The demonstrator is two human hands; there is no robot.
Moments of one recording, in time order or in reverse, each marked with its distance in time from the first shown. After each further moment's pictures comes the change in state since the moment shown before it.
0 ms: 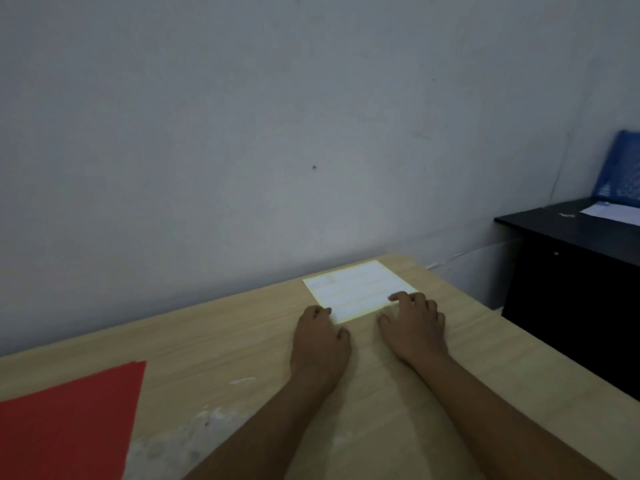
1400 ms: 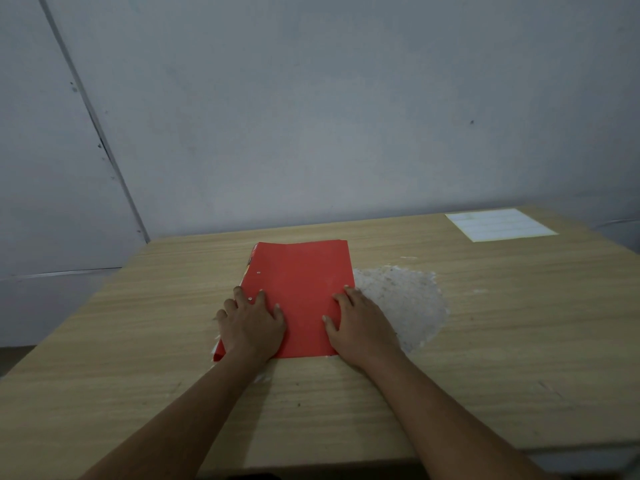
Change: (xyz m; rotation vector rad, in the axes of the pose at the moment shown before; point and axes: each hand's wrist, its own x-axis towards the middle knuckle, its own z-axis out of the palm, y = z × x) left_hand -0.317 -0.185 -0.278 0.753 0.122 -0.585; right_hand -0.347 -0.231 0.003 0.198 -0.386 -0.631
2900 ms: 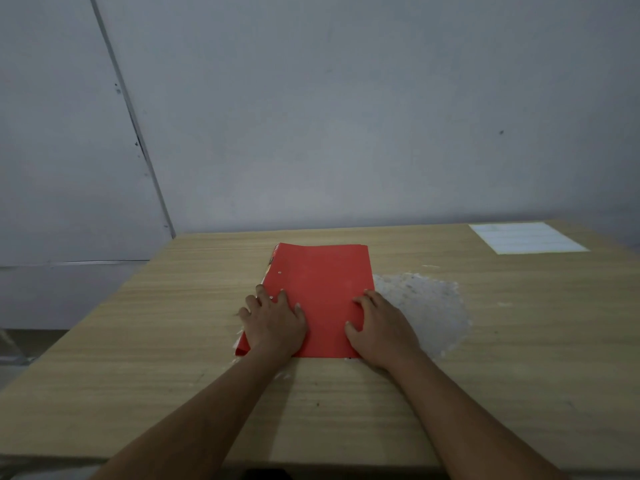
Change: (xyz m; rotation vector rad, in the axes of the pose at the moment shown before) left_hand 0.001 0.006 0.002 -0.030 0.005 -0.045; right_hand 0.001 -0.001 -0.014 0.006 -0.059 0.026
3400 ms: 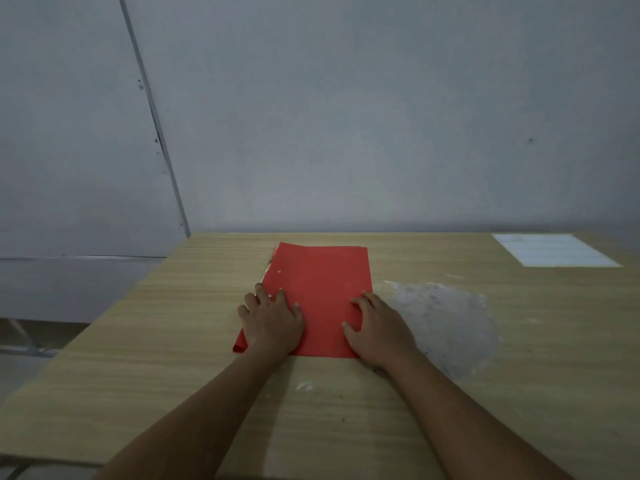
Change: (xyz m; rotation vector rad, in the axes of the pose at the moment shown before) left_hand 0.028 -0.038 0.003 -0.020 0.006 -0.020; right_hand 0.029 -0.032 0.019 -0.011 -0.045 -0.030
